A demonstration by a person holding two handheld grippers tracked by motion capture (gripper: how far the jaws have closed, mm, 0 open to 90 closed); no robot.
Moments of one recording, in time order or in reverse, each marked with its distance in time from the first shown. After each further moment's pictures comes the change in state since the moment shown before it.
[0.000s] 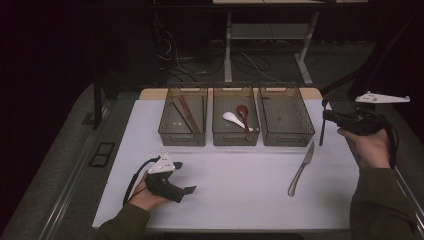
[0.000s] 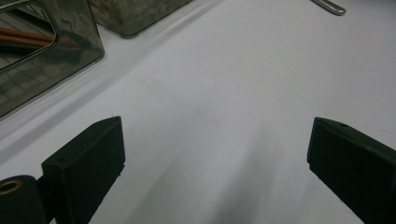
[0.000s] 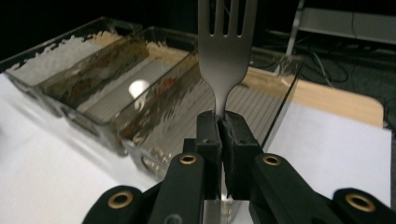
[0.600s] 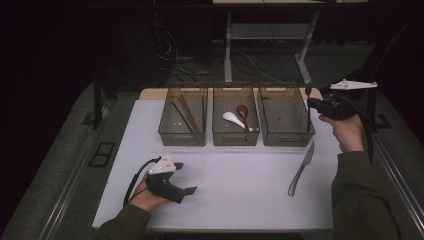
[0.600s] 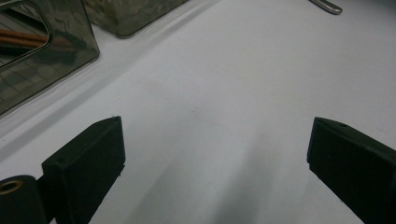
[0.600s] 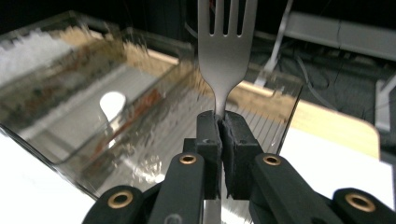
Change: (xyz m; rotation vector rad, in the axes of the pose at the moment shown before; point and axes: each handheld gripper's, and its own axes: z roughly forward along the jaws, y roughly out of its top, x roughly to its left) left arm -0.002 0.000 0.000 0.001 -0.007 0.004; right arm 0.002 0.024 0.061 0.051 -0.067 -0.049
